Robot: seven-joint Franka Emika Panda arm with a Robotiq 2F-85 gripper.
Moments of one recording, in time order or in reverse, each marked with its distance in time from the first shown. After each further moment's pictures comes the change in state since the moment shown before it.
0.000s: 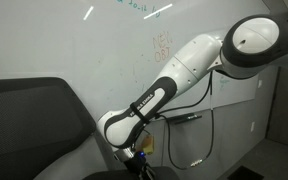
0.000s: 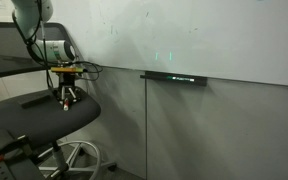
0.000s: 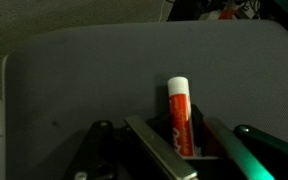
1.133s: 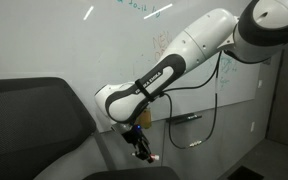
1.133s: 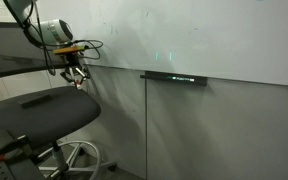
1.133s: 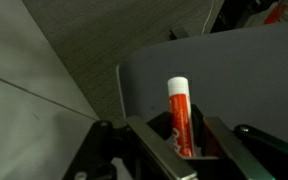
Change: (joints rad) arm 0.012 -0.159 -0.013 -0.004 -0.171 0.003 0.066
